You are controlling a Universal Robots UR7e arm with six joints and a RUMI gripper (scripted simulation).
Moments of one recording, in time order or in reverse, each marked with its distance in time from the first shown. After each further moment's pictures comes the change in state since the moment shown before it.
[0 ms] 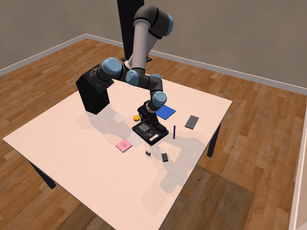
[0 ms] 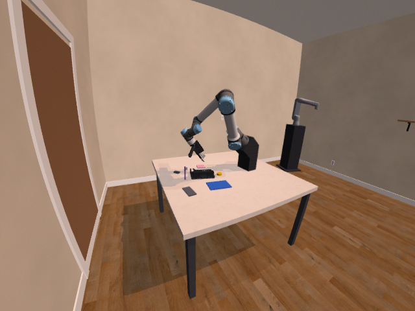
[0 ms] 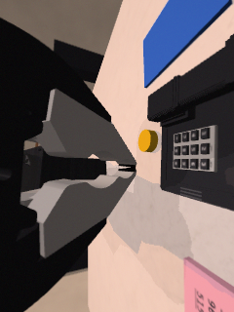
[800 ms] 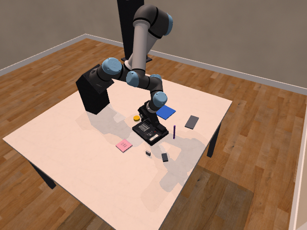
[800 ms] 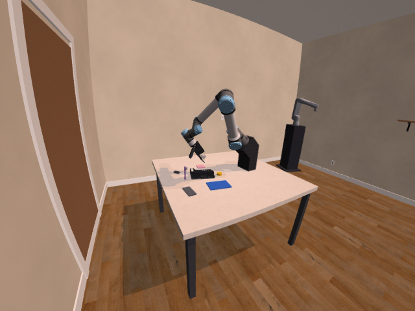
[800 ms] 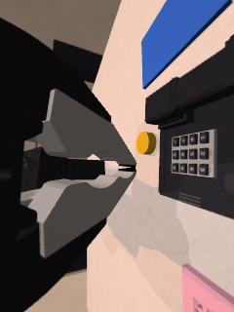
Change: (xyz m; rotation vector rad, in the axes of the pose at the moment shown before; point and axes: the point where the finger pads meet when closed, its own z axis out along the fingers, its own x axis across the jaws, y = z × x) arm -0.007 -0.001 0.008 0.000 0.001 0.000
